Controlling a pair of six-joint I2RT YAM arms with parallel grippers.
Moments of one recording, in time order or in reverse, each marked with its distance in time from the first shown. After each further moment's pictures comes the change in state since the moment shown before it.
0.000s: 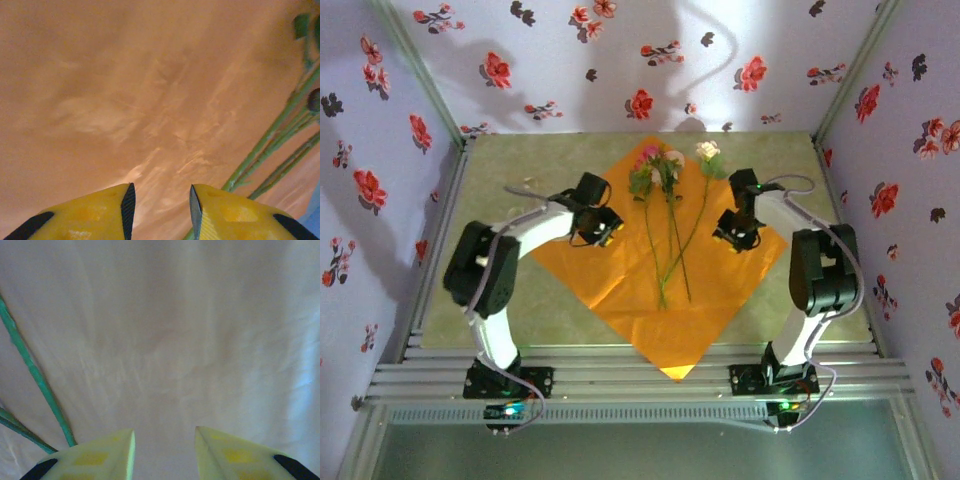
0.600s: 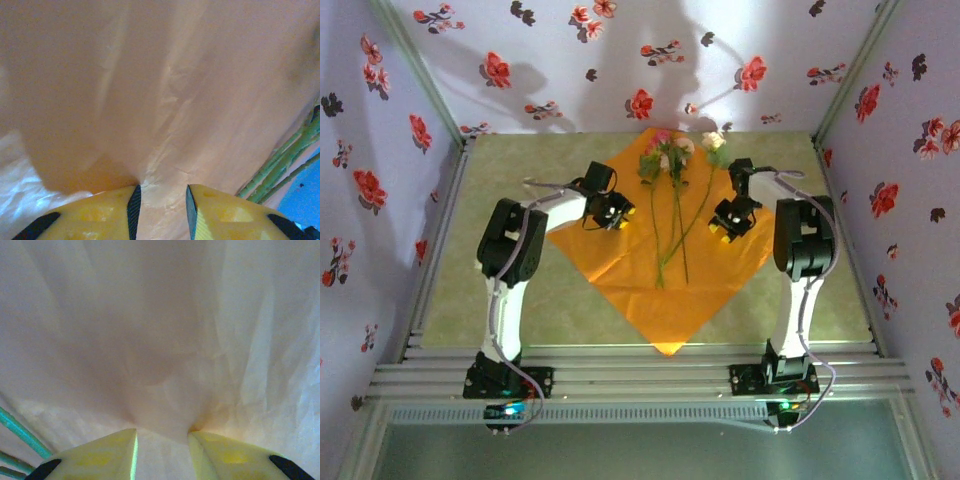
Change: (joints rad) left arm 0.077 0.296 0.257 0.128 0.136 0.009; right arm -0.085 0.331 0.334 -0.134 -0.110 0.004
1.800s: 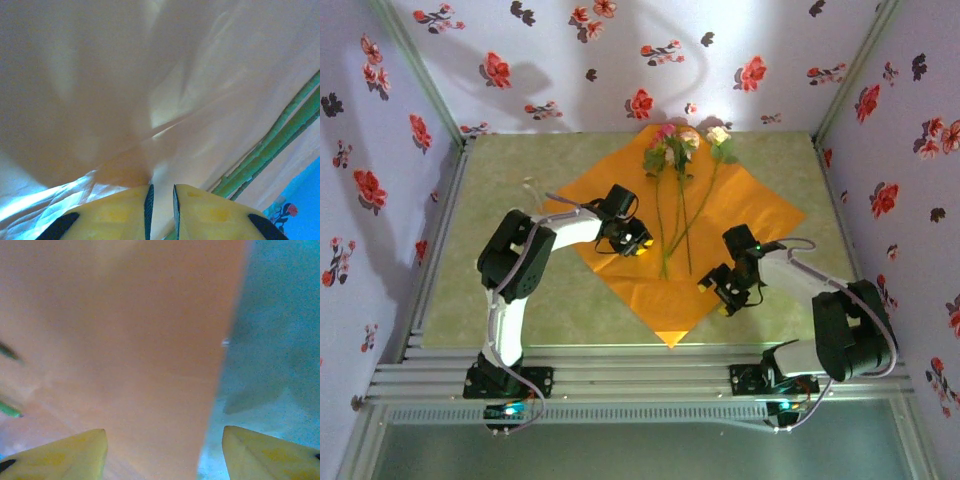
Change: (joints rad) left arm -0.180 -0.131 -0.209 0.011 0.037 0.030; right arm 0.242 -0.745 -0.873 0.268 -0.098 0.336
